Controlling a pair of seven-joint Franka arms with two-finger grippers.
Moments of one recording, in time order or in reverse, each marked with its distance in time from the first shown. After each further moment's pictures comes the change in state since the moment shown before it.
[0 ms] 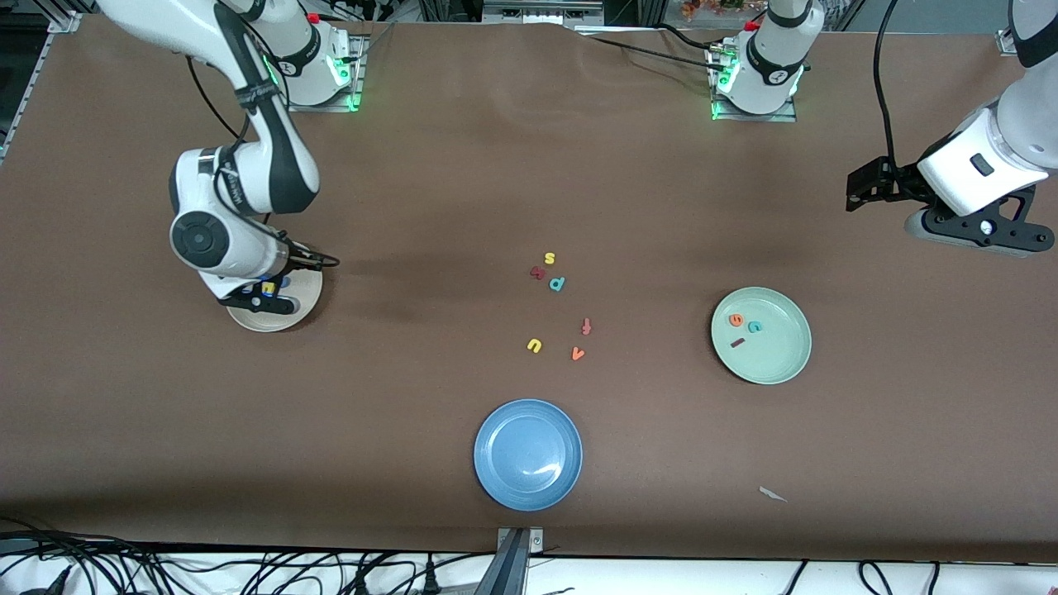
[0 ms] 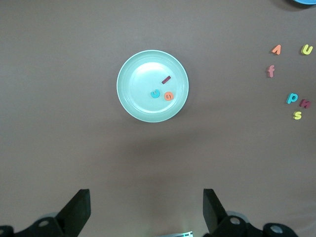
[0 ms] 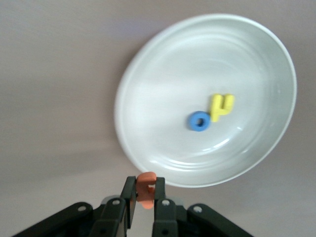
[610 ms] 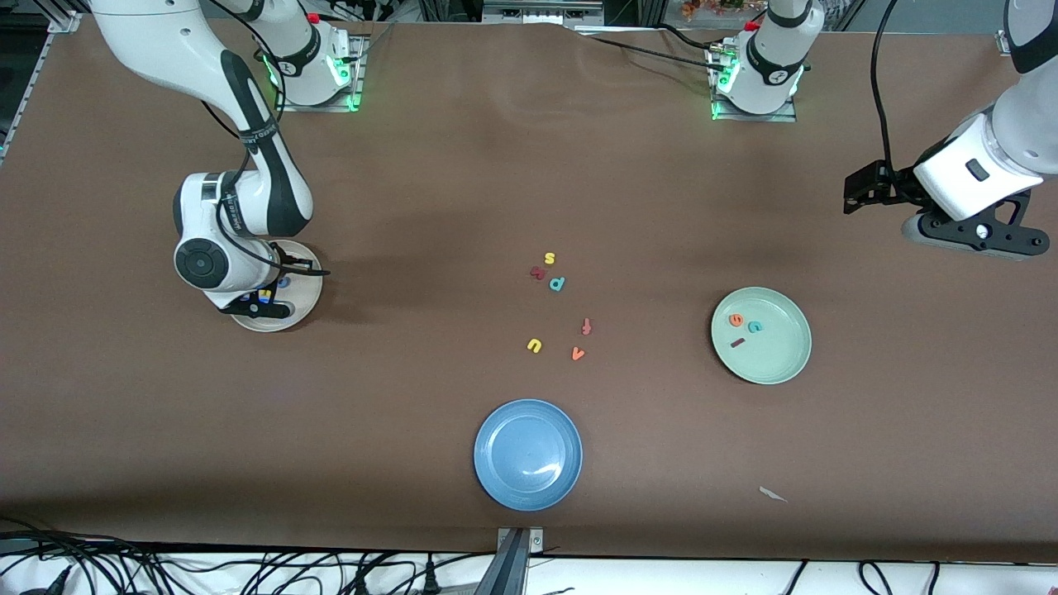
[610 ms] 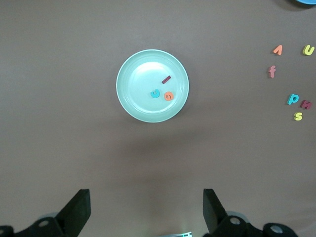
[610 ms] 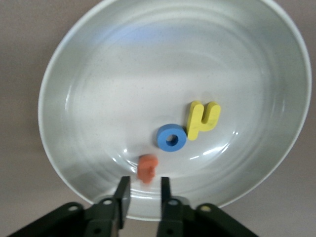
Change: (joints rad) left arm -0.002 0.011 0.001 0.000 0.000 0.008 -0.008; right arm -0.025 0.091 -0.021 -0.013 0.000 0.063 -0.084
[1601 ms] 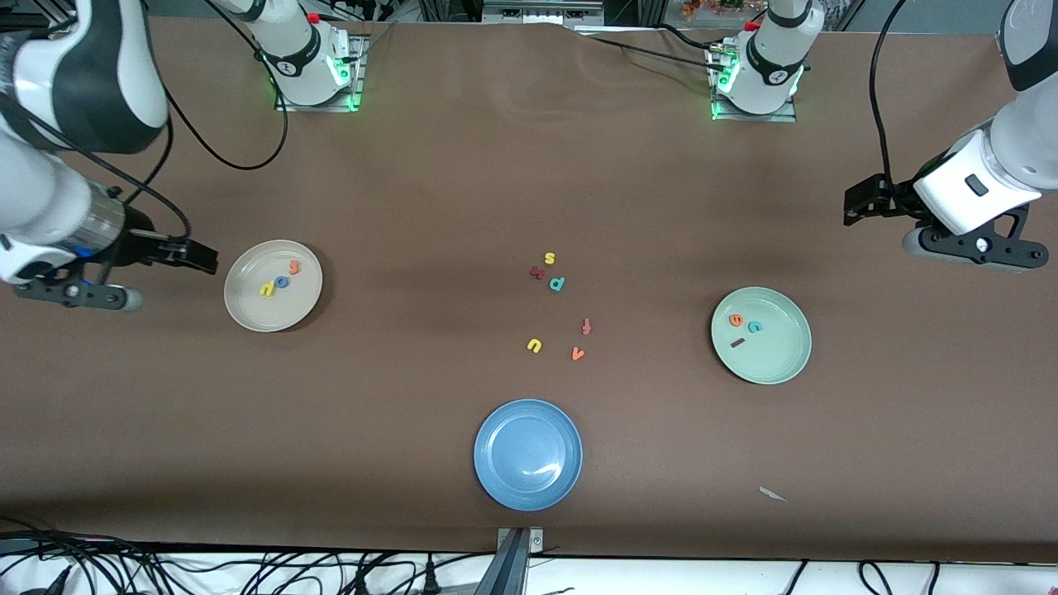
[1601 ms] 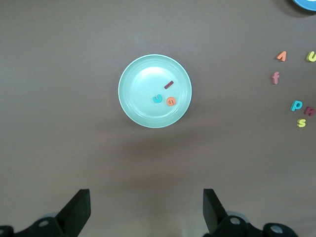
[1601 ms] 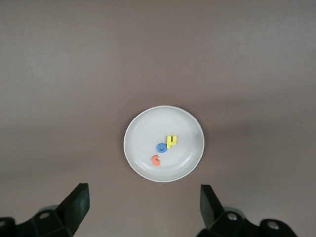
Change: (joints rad) left arm 0.000 0.018 0.009 0.000 0.000 0.024 -0.001; right arm -0.002 -0.245 -0.081 0.473 0.000 -0.419 -0.011
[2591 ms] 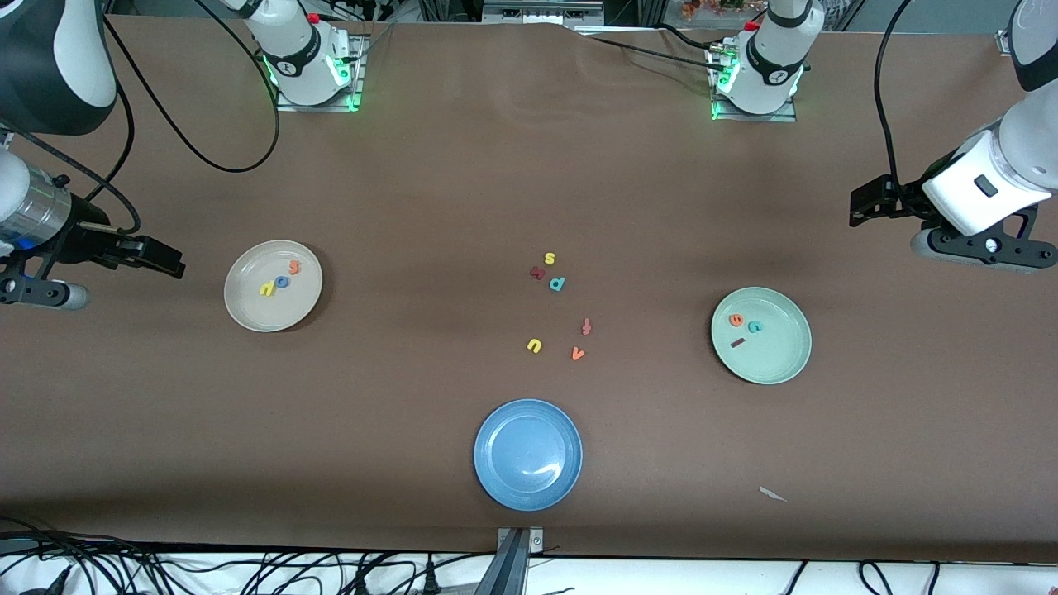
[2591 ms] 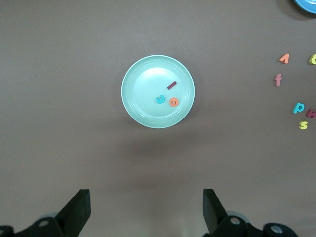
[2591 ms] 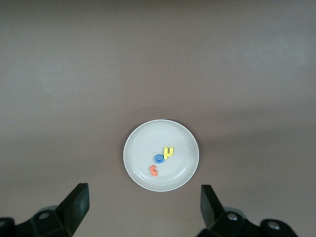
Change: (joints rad) left arm 0.001 -0.002 0.012 0.001 0.000 0.001 -0.001; right arm -0.377 -0.012 0.391 0.048 -0.062 0.001 0.001
